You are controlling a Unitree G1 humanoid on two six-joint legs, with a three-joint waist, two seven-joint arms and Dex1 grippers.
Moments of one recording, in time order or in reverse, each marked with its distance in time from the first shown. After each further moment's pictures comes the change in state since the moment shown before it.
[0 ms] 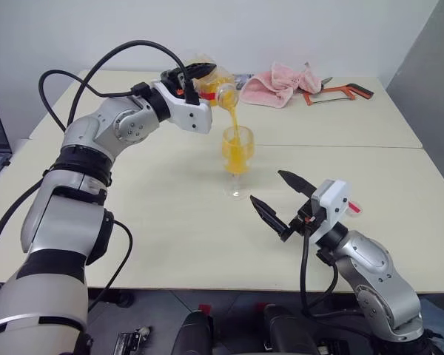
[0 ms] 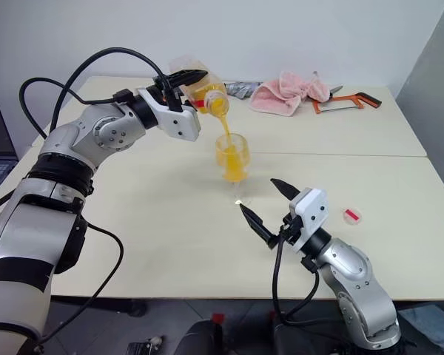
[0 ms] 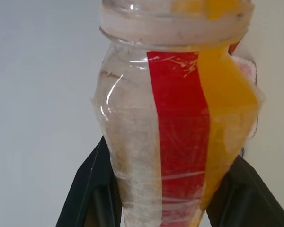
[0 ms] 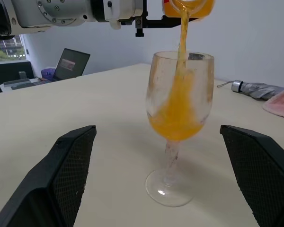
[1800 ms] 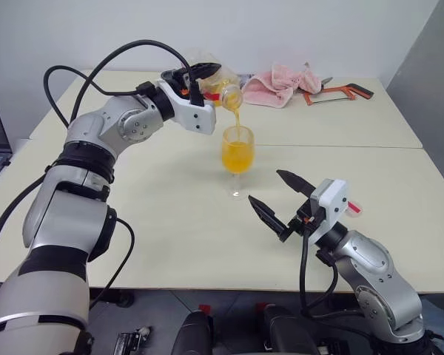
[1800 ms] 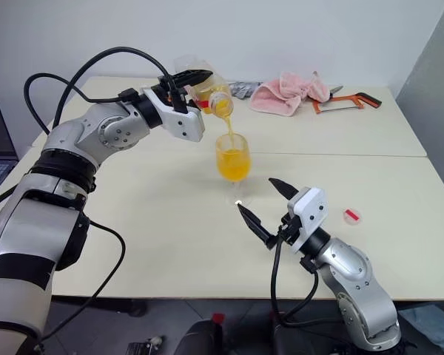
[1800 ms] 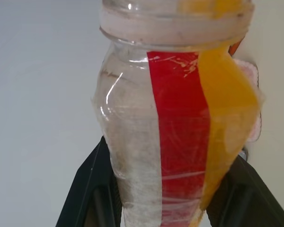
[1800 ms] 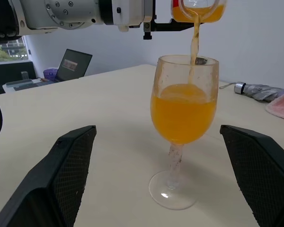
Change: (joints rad) left arm -0.034 -0.013 -0.037 0.035 0.027 -0.013 0.049; right arm -0.008 0.007 0.003 -0.028 0.000 0.031 -0.011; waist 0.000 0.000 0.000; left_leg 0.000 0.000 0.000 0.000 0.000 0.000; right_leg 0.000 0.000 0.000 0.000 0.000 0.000
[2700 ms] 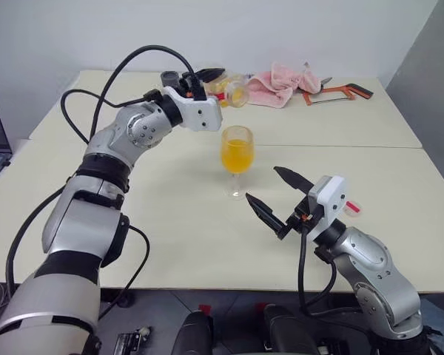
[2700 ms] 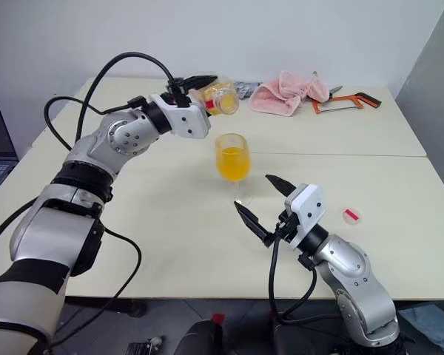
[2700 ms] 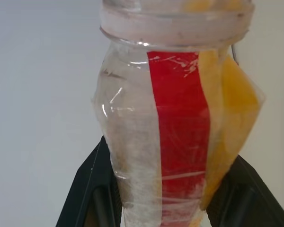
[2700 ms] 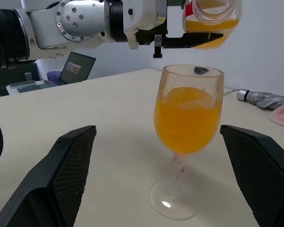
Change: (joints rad) left arm 0.103 -0.098 0.107 -0.031 -0.309 0.094 -0.246; right arm -0.039 -0.004 0.007 0.000 0.000 0.006 0.007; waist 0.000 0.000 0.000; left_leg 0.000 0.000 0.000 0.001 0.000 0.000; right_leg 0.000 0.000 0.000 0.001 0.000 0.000
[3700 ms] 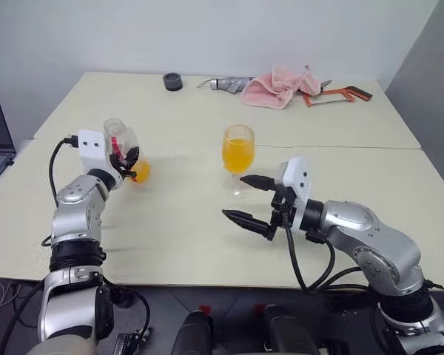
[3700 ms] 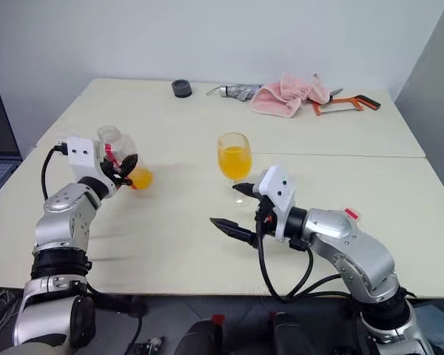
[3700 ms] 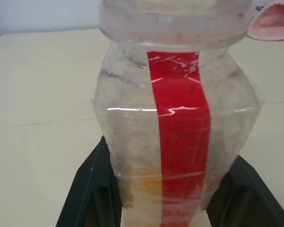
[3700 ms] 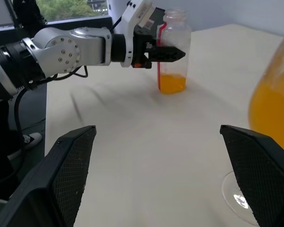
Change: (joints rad) left arm 0.605 -0.009 0.591 -0.529 -0.662 1.041 -0.121; right arm -0.308 -0.123 0.076 0.077 0.197 0.364 0.149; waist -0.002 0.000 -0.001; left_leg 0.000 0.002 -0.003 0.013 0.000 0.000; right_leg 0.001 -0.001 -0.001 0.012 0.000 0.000
